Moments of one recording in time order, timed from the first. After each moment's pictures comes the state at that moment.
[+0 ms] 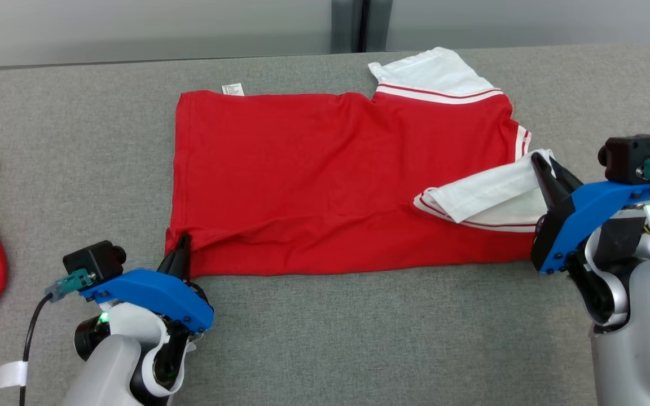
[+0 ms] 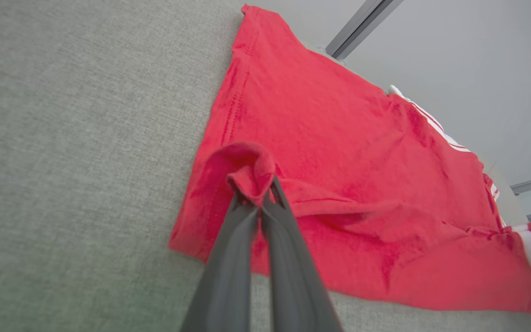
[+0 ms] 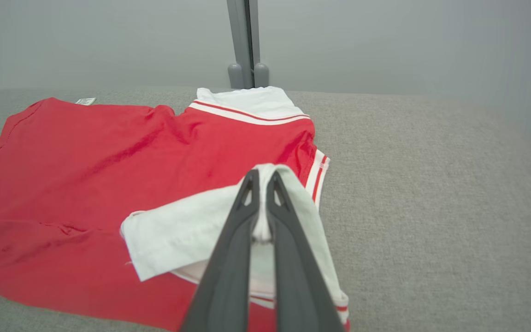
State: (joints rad) left arm -0.29 0.26 -0.36 0.32 -0.90 0.12 0.06; right arm -0.41 -0.05 -0.10 0.05 0.12 0.13 0.52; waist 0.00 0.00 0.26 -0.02
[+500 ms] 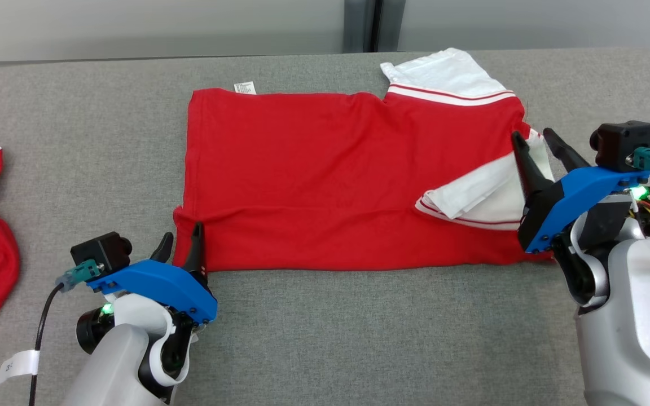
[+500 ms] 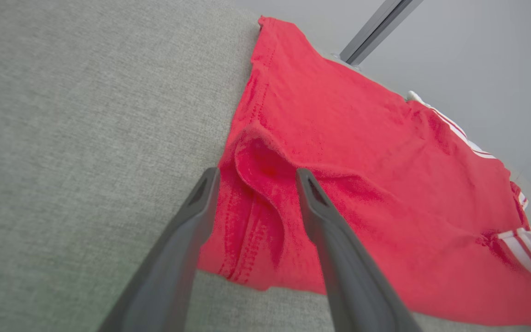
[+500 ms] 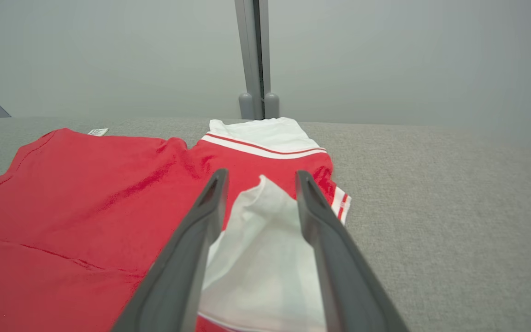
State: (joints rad) left arm -0.36 0.24 -0.39 0.42 -0.87 0.12 0.03; right arm -0.51 -0.05 -0.09 0.23 0.11 0.13 0.35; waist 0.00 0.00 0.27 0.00
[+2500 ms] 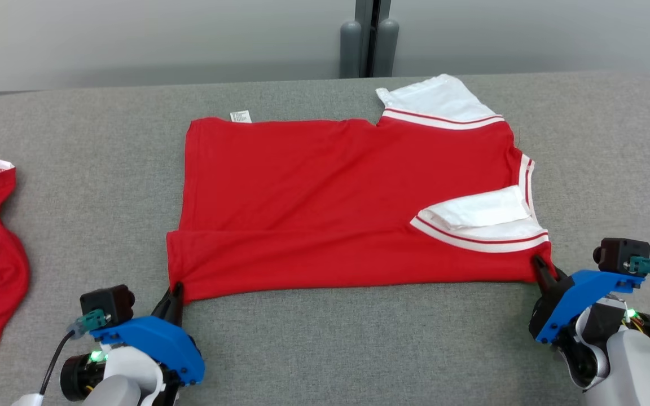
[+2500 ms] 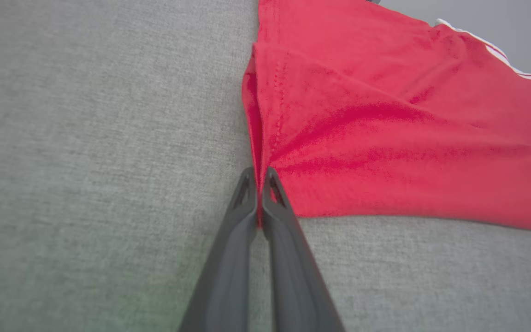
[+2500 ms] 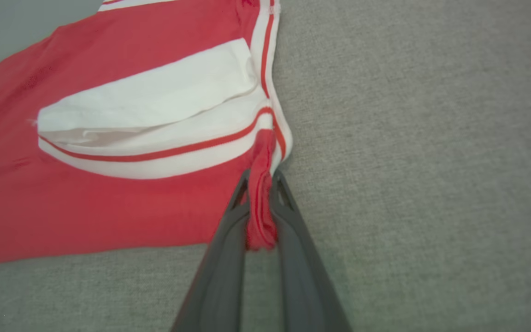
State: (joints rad) left arm -0.29 0.30 -0.48 0.53 -0.80 0.09 -0.02; right arm -0.38 -0.05 -0.21 0.59 0.21 0.13 0.22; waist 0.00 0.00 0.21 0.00
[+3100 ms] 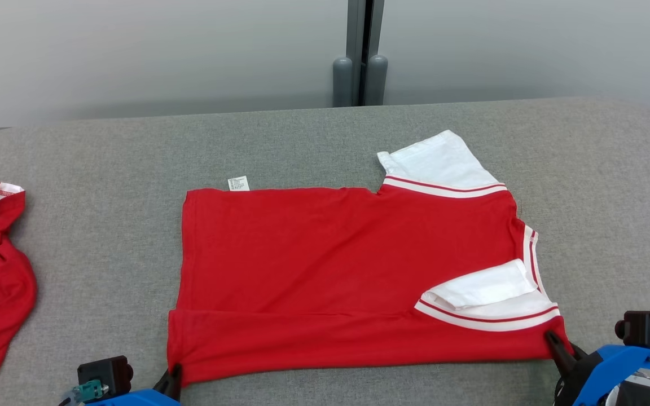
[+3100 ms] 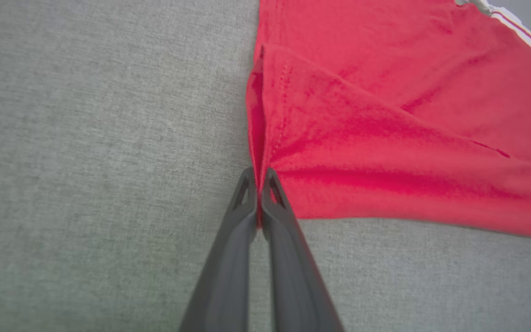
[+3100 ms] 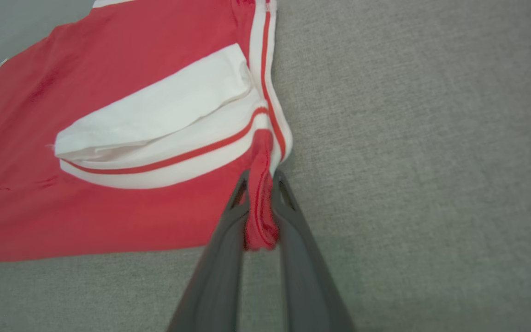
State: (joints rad) left arm 0.05 0.43 -0.49 0.11 -0.82 0.30 0.15; right arm -0.02 -0.05 -0.20 0.20 0.35 0.13 0.43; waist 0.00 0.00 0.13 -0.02
